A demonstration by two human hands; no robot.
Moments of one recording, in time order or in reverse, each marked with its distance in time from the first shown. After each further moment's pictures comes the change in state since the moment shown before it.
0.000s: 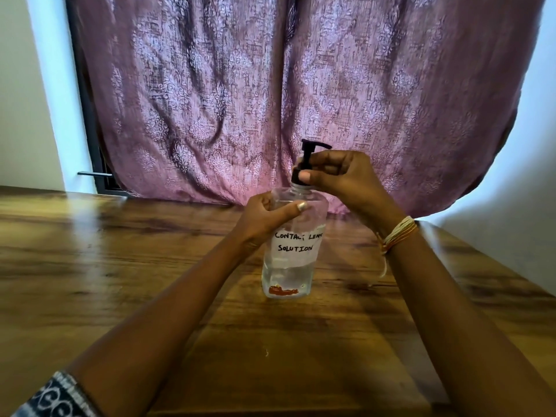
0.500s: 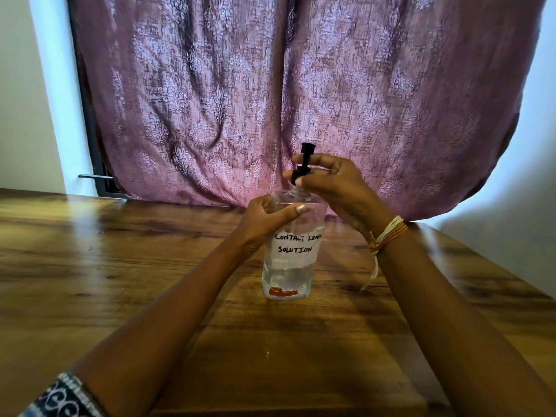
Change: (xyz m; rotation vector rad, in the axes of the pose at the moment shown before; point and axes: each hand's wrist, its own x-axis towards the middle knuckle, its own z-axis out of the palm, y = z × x) left_hand 0.000 0.001 -0.001 -0.007 -0.015 0.018; right_hand 0.002 0.002 0.009 0.169 -0.063 0.116
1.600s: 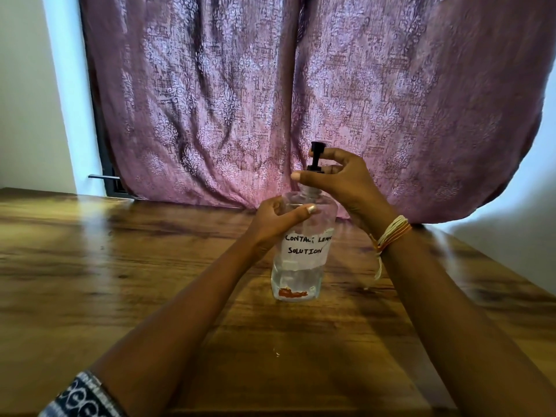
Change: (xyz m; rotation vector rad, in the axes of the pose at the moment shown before) left_hand 0.001 -0.001 0.000 0.001 0.011 -0.025; right_hand 0.001 -0.007 0.013 -0.243 0.188 -0.002
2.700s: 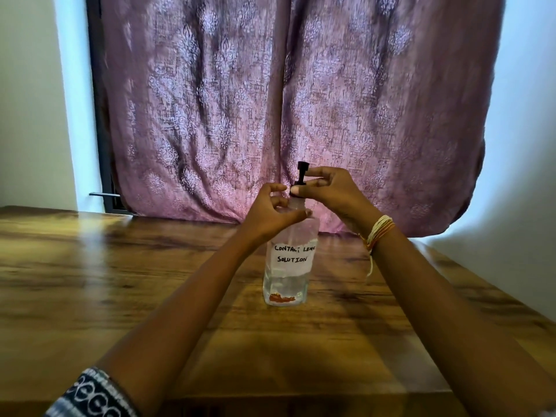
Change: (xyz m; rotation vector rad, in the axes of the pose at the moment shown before) left_hand 0.010 0.040 0.008 0.276 0.162 -0.040; right_hand -0.003 -0.022 -0.014 -0.040 -0.049 0.024
